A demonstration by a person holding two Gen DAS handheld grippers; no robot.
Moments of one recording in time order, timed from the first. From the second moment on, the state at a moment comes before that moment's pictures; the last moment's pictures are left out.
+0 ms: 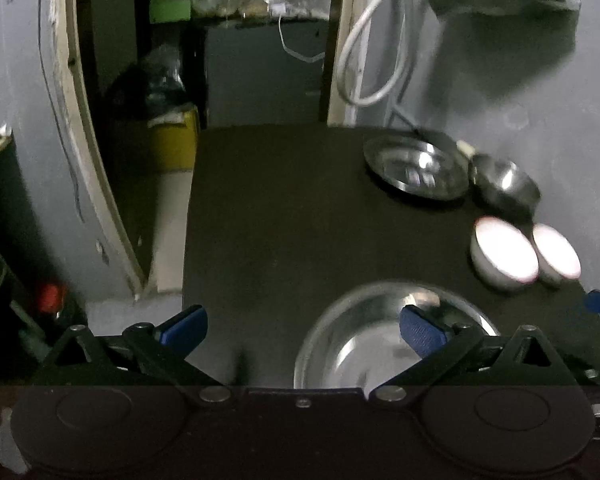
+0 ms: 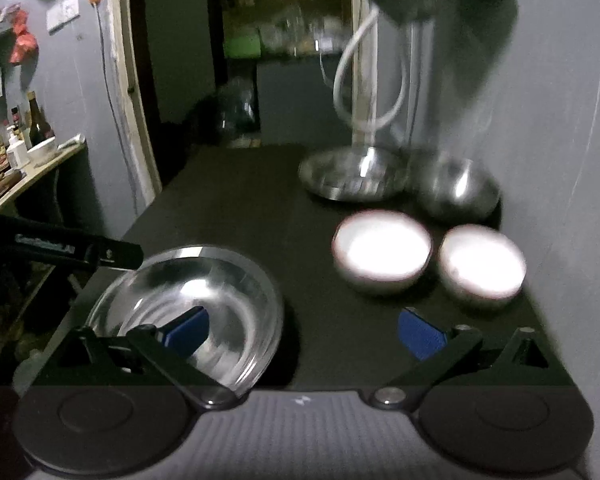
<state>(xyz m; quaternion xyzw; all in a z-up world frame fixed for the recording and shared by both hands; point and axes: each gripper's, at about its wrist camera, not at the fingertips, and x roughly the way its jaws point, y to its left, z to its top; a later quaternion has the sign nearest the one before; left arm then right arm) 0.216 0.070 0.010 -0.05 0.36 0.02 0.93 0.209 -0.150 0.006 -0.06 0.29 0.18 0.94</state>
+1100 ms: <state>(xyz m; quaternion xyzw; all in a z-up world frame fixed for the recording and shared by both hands) 0.484 0.065 -0.032 -0.20 0.40 -0.08 0.89 0.438 -0.157 -0.038 0.16 0.37 0.10 0.91</state>
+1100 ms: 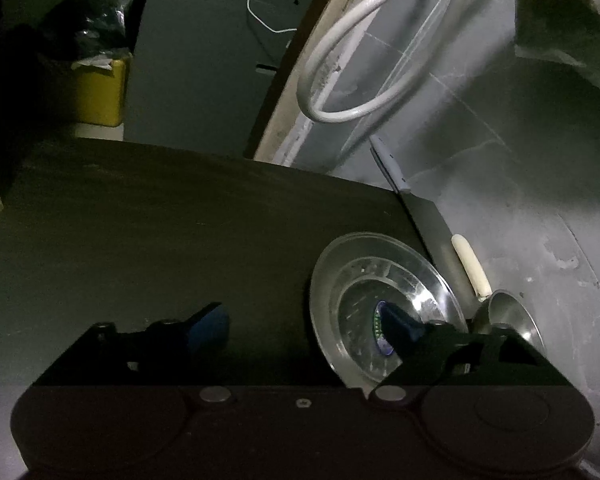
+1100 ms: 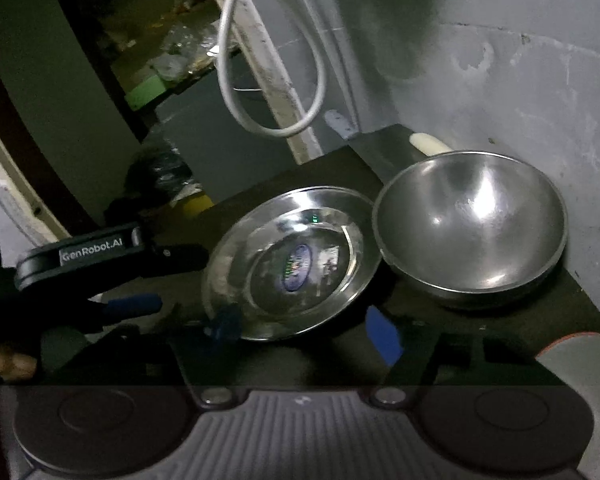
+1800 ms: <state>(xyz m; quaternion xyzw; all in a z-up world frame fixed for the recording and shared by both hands) 0.473 0.050 -0.042 -0.16 0.42 -0.12 0.88 0.438 -0.159 -0.043 0.14 0.37 0.10 0.91</state>
